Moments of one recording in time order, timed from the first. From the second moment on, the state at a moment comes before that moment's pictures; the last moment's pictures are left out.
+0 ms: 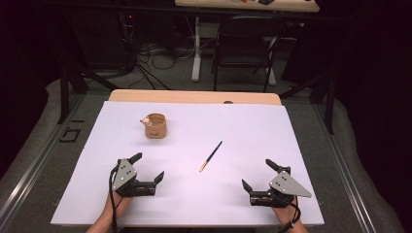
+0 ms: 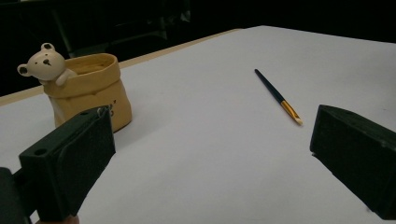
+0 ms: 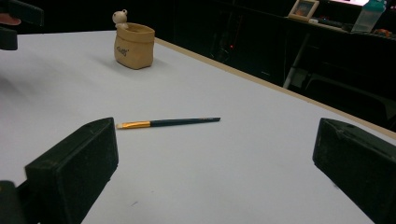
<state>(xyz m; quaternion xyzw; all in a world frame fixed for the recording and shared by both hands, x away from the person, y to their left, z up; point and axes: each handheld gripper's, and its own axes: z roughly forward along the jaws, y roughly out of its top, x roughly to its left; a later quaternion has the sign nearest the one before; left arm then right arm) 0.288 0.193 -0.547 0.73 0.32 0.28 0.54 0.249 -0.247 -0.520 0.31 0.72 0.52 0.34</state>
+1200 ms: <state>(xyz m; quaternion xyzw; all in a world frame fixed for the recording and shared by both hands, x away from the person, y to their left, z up) 0.304 0.159 -0.545 0.75 0.30 0.26 0.54 0.249 -0.247 -0.520 0.31 0.72 0.52 0.34</state>
